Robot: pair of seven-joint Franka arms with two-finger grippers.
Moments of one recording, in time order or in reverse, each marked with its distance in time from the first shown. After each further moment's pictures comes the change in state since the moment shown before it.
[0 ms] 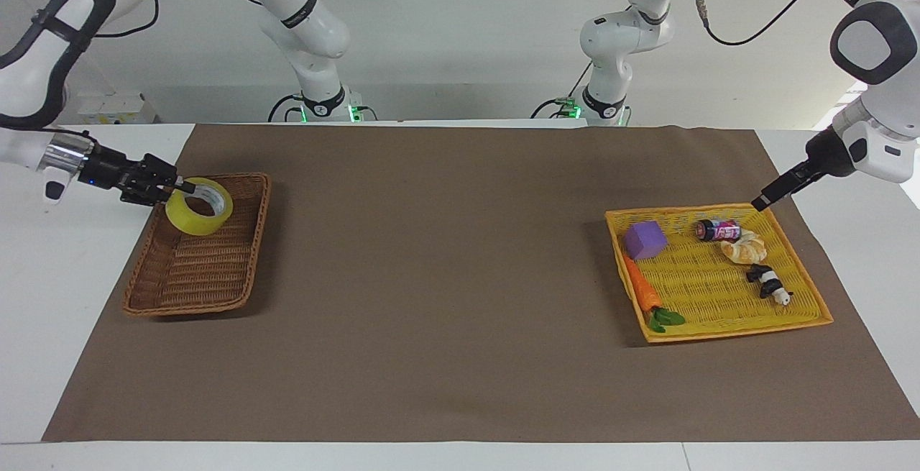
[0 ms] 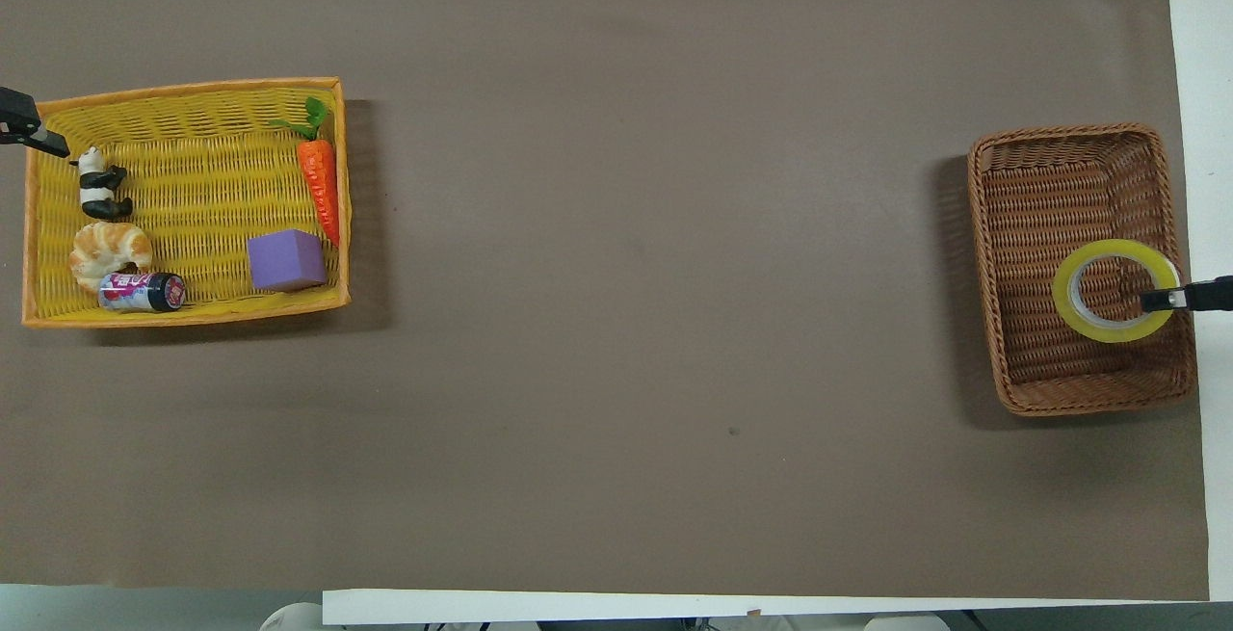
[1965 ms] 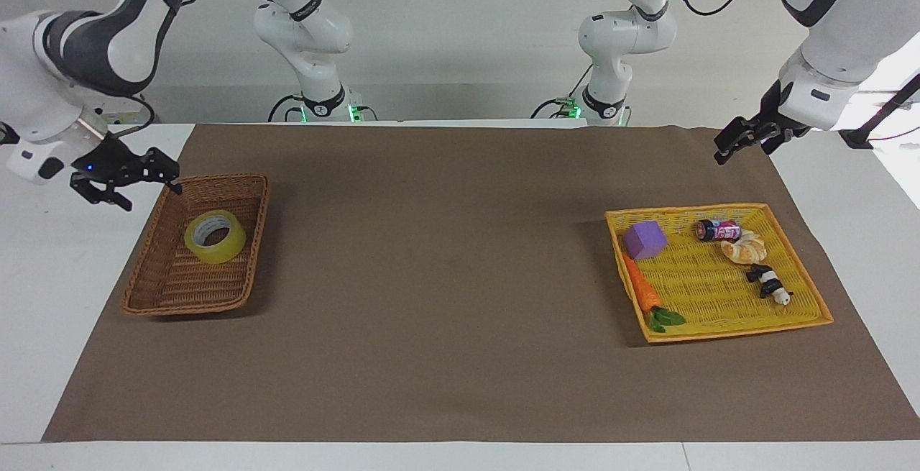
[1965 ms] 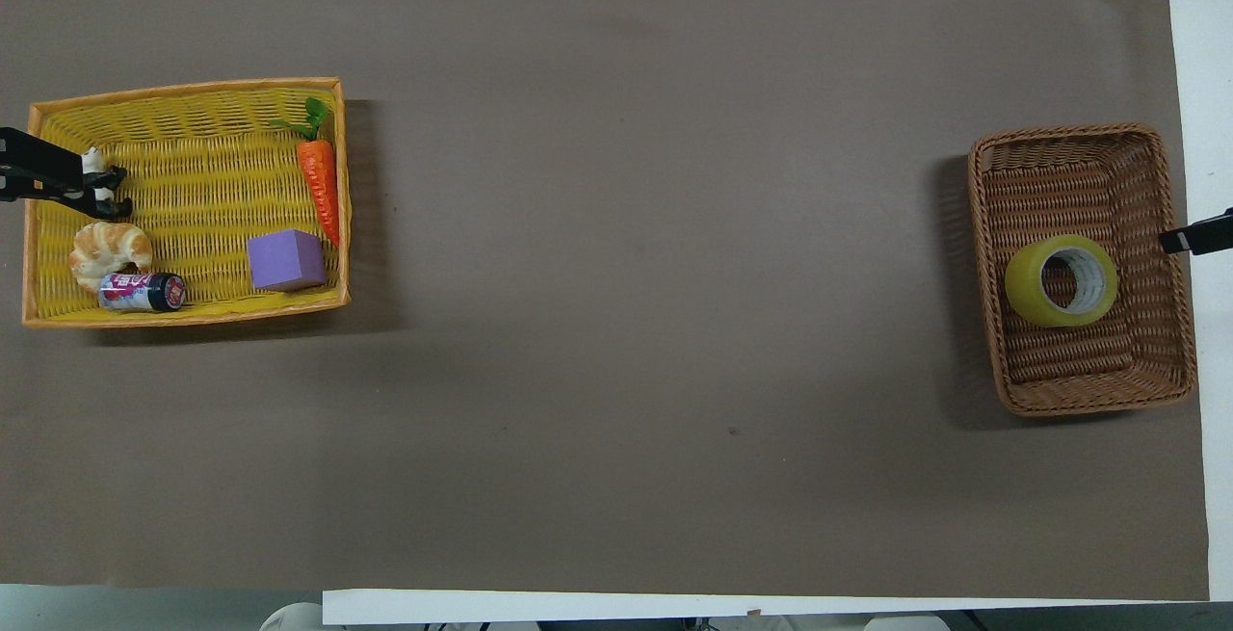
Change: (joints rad) left arm -0.155 -0.139 -0.008 -0.014 0.145 -0.143 0.077; right arm 0.334 -0.279 0.022 0.043 -0.515 0.213 0.429
